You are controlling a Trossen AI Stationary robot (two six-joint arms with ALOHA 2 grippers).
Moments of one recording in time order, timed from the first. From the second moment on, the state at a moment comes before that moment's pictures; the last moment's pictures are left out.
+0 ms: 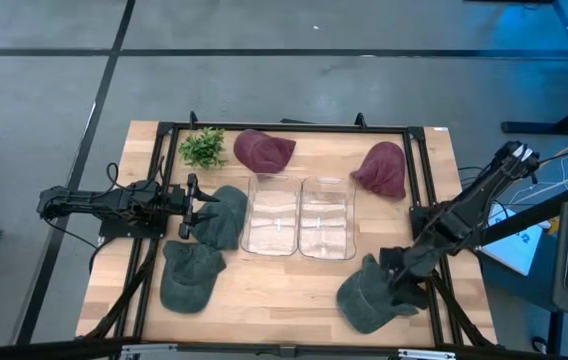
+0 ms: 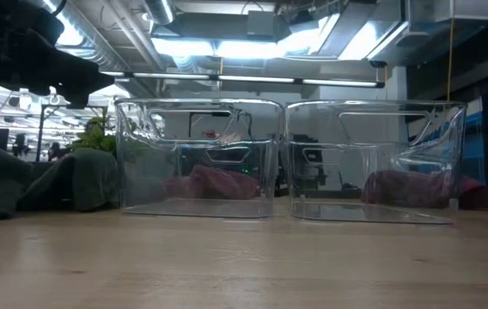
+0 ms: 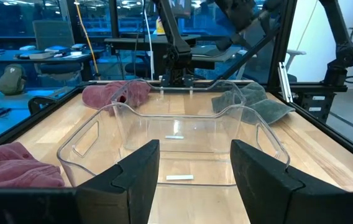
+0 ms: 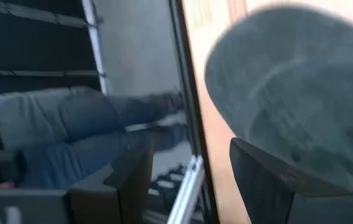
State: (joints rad) left arm -0.01 0.06 0.01 0.02 -0.01 -0.01; right arm 0.73 1.04 0.81 -0.56 -0.24 1.12
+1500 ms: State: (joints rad) left arm -0.01 0.06 0.01 0.02 -0.01 -0.01; right arm 0.88 1.22 0.65 -0.77 -0.04 1.41
